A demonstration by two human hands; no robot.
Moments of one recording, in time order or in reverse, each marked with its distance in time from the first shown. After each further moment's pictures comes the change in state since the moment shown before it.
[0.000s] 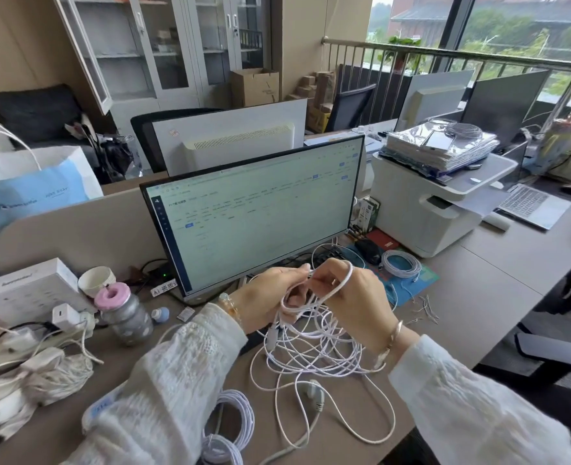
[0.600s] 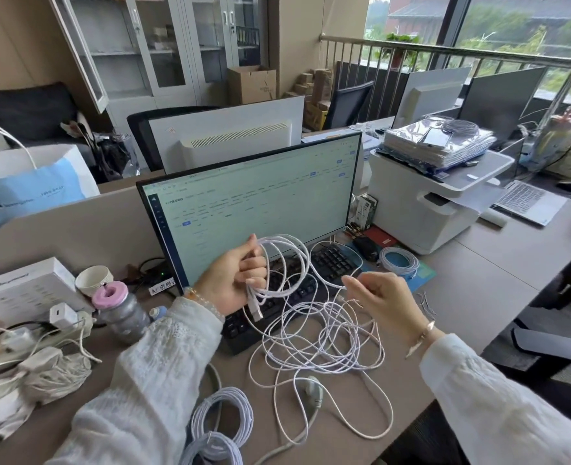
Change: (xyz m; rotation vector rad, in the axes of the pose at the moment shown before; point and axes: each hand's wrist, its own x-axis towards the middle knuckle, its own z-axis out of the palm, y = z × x) left_hand -0.003 0.011 -0.045 -0.753 0.047 -0.019; right_hand -0.017 0.063 -0.011 0.256 -0.157 0.249
